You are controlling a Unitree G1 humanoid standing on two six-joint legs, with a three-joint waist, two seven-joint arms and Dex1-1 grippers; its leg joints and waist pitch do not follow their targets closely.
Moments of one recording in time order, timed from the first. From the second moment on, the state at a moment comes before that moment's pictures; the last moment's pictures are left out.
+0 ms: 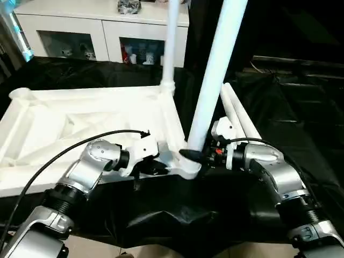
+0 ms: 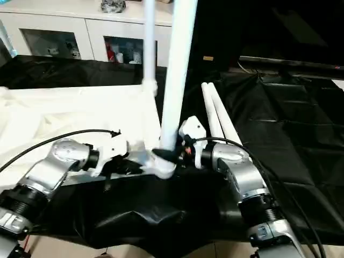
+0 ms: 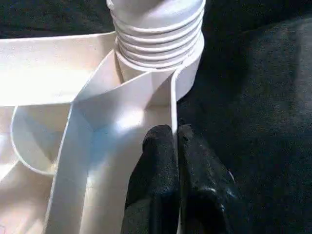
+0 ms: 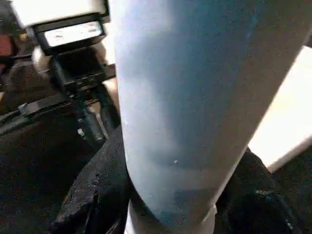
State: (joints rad) left arm -0.53 0.45 -0.36 0.45 0.01 0.13 -1.21; right arm -0.46 -0.32 0.21 0.36 0.22 0.20 1.06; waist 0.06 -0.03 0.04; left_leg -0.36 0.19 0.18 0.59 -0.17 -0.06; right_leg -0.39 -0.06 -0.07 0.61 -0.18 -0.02
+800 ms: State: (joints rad) left arm -0.68 0.20 -0.29 0.57 0.09 0.51 -0.75; right arm -0.75 -0.04 0.06 0.86 0.16 0.12 0.39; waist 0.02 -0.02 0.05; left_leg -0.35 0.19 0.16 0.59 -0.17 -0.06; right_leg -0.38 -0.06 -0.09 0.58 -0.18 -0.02
